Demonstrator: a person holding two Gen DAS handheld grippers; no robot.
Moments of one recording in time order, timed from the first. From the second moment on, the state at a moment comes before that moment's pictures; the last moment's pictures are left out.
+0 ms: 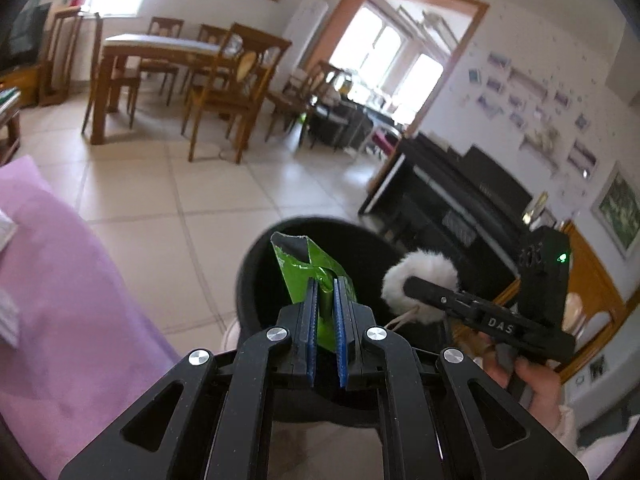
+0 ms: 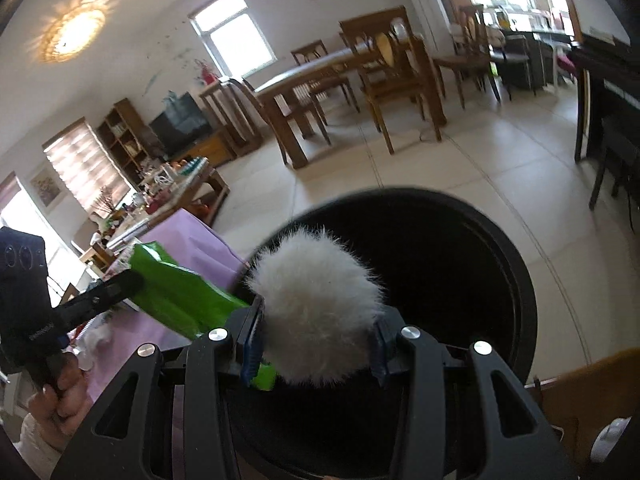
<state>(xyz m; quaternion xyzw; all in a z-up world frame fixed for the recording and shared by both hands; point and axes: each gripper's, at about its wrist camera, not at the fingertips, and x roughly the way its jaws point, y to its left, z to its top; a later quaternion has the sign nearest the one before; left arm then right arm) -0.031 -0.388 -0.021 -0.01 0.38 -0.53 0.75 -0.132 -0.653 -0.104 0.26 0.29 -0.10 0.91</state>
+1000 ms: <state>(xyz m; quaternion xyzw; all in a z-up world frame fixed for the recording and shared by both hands) 0.018 -0.077 0.038 -0.05 0.34 -0.22 0.91 -0.031 -0.480 -0.071 0.17 0.32 0.07 0.93</state>
